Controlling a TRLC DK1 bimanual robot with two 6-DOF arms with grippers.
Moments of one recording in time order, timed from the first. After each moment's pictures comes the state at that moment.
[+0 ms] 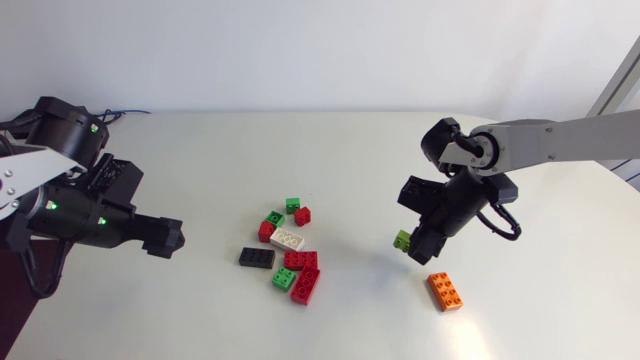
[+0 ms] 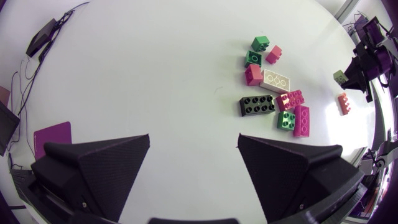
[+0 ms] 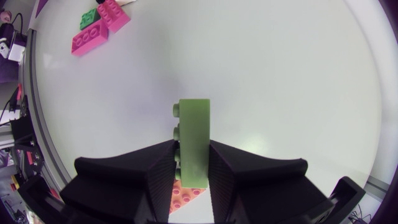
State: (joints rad) left arm -0.16 1.14 0.81 -0.74 0.01 0.05; right arm 0.27 1.70 1.08 -0.74 -0.15 -0.65
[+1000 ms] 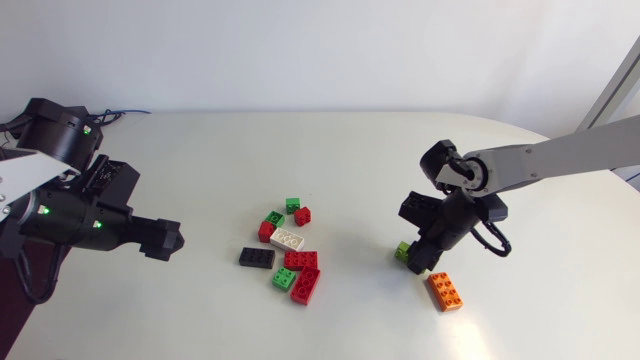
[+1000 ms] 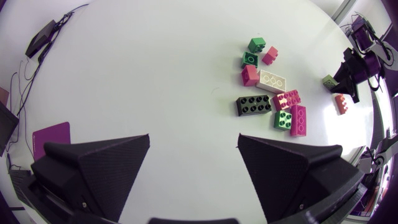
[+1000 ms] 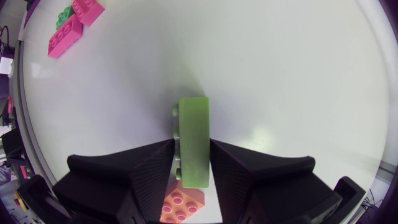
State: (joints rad) left arm -0.16 1.11 0.79 -0.74 0.02 0.05; right arm 0.24 1.78 1.00 -0.62 -0.15 -0.59
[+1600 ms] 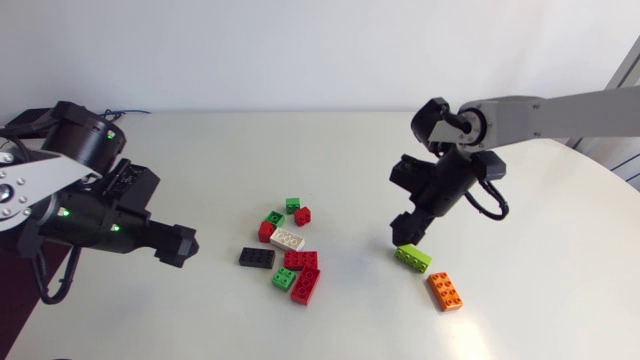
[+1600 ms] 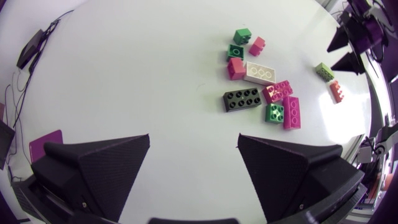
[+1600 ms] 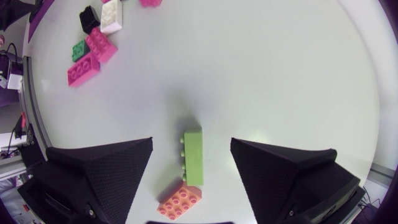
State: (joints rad) left arm -0.25 1.15 0.80 -0.73 0.03 0.06; right arm 0.30 1.75 1.24 -0.82 -0.15 -0.51
